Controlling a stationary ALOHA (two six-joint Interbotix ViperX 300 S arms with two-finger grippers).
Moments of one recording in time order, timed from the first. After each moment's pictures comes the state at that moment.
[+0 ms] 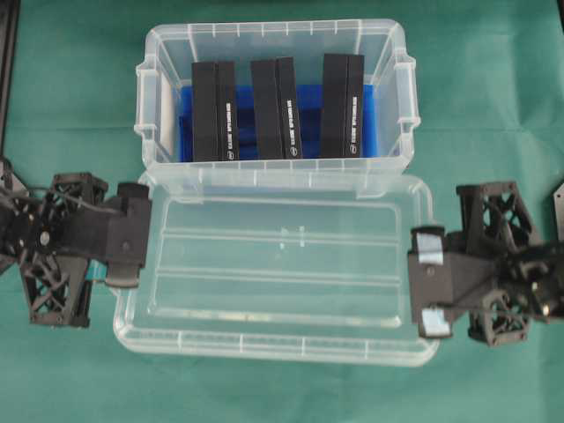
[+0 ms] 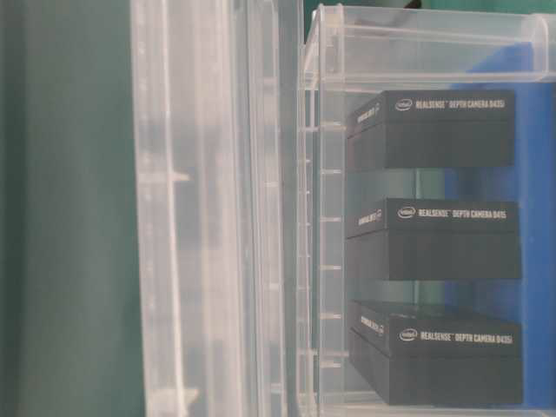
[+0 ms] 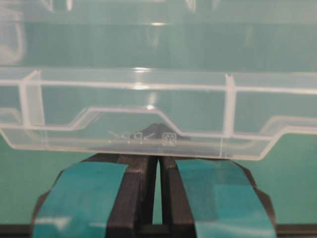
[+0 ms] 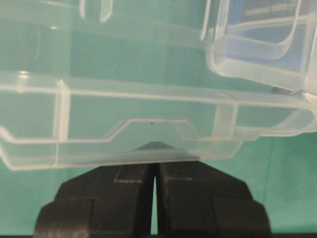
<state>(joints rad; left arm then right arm) -0.26 -0.44 0.69 0.02 0.88 -0.25 0.43 -0.29 0.50 -0.38 1.09 0.61</state>
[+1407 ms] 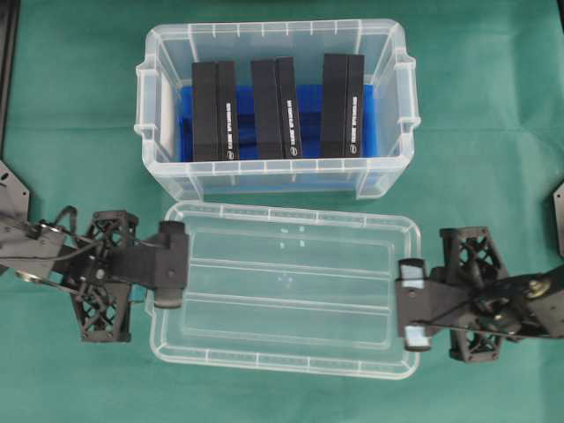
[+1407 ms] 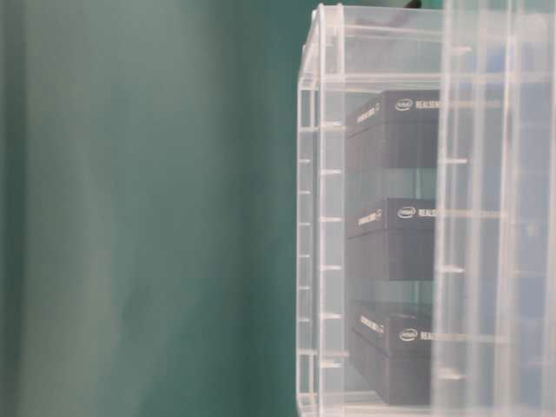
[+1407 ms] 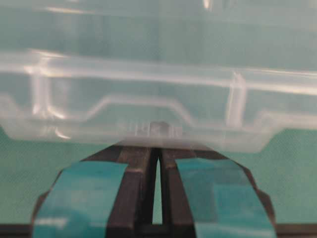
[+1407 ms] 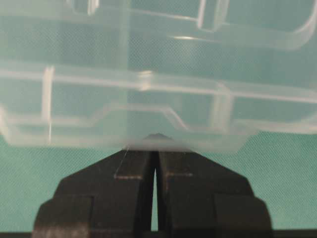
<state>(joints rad) -0.31 -0.22 0.86 0.03 0.57 -0.37 0.49 -0.15 0.76 -0.40 0.73 0.85</state>
